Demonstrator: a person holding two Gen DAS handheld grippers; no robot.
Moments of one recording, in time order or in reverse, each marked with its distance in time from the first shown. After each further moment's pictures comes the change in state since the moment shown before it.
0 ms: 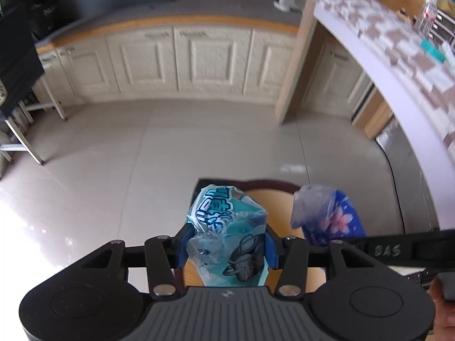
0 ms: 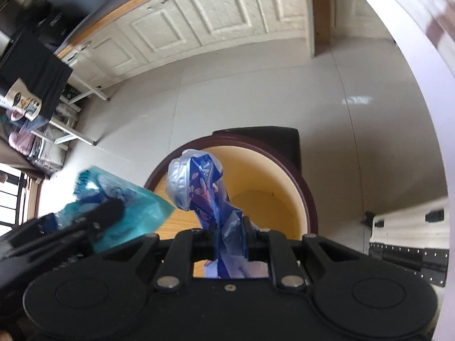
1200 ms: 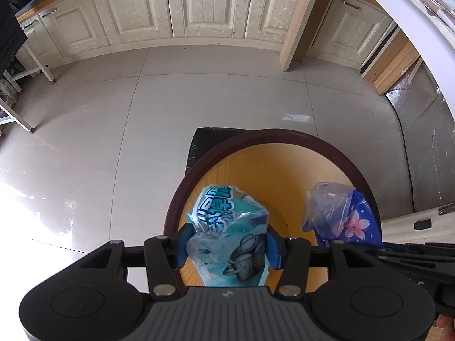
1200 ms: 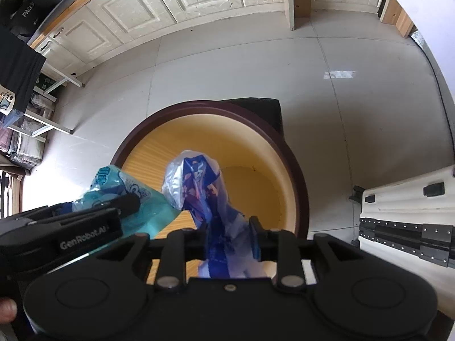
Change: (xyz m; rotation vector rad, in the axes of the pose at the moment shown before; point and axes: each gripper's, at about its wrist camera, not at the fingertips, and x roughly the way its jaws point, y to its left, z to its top) left arm 0.053 0.011 0.000 0.020 0.220 0.006; right arm 0.036 -0.008 -0.009 0.036 0.088 -0.080
